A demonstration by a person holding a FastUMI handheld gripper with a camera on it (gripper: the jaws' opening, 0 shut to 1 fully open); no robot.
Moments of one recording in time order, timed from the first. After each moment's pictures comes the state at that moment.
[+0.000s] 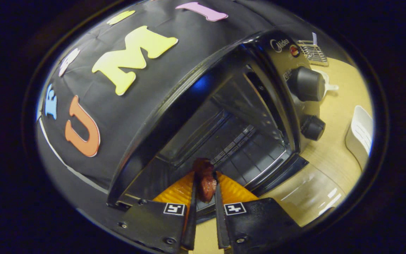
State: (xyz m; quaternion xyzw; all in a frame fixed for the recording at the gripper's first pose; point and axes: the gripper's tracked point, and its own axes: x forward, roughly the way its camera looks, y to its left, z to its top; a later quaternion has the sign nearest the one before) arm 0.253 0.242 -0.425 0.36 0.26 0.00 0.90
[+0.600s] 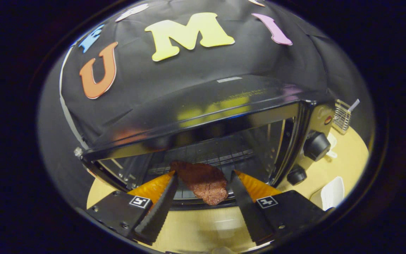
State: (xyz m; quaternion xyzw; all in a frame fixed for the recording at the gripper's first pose) arm 0.231 0.226 -0.420 0.11 0.27 0.04 0.96
